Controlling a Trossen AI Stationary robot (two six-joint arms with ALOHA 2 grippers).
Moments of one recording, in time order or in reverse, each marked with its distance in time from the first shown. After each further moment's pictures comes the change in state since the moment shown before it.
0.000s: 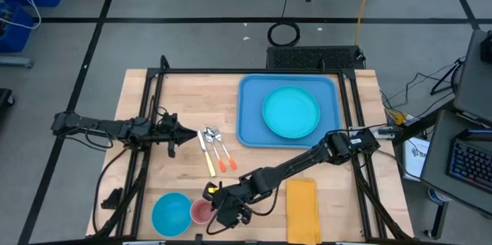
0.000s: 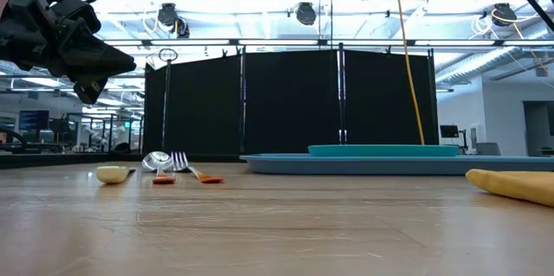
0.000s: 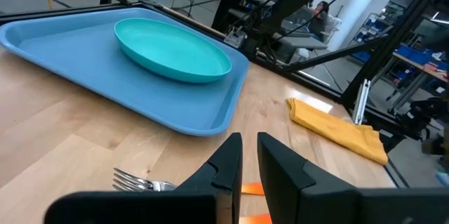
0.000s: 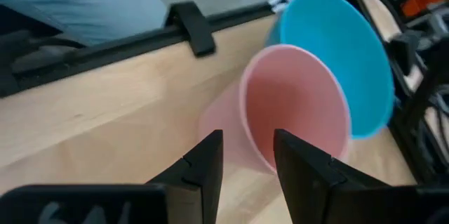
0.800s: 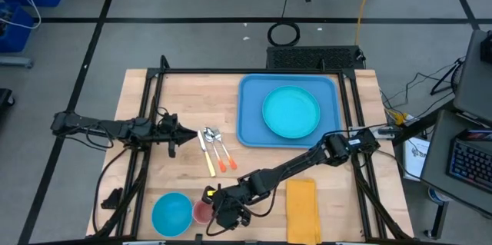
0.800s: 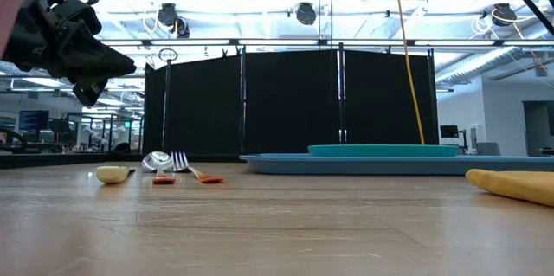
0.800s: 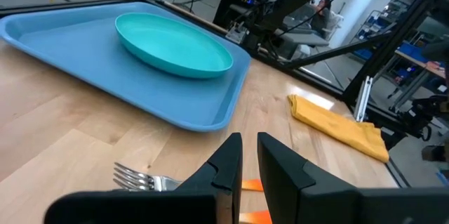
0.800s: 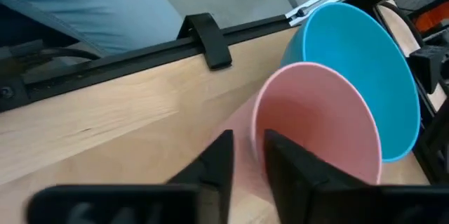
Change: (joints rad) left arm 0.000 0.012 0.001 -0.007 0.002 -0.012; right arm -0.002 0.034 -0.001 0.041 -0.053 -0.008
